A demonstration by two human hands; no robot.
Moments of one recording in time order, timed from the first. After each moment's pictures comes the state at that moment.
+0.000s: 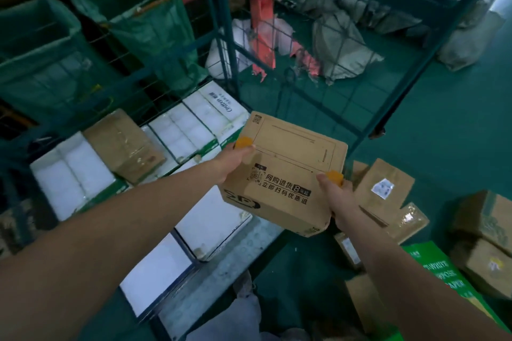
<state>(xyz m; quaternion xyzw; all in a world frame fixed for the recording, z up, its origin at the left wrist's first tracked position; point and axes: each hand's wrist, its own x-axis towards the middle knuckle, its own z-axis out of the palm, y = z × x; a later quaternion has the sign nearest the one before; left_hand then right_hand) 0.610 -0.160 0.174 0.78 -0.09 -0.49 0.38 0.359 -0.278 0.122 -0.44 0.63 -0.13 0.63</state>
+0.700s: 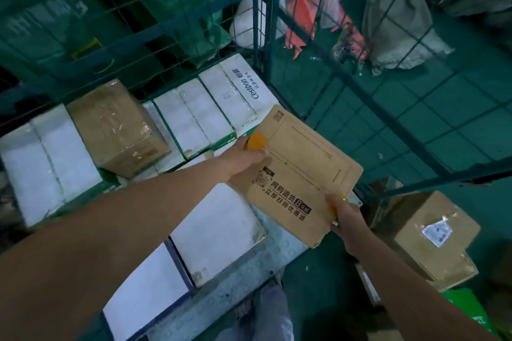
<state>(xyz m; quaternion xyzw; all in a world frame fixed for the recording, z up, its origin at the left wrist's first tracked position) 0.795 -0.213 0.033 0.79 -0.12 -0.51 0.32 0.525 -0.345 -0.030 -0.40 0.64 0.00 0.66</state>
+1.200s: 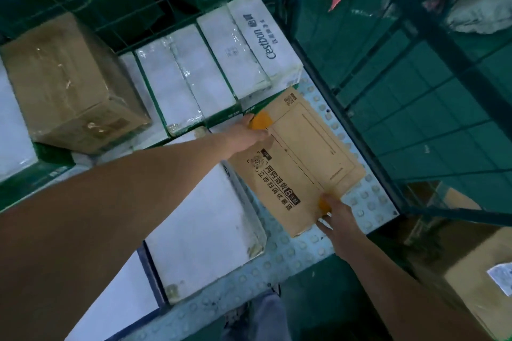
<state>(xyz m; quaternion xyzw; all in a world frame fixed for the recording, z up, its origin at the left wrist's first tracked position) 0.868 -0.284 -0.180 0.83 -0.09 -0.49 0.27 0.597 -0.385 -0.230 -0.35 0.65 0.06 0.67</state>
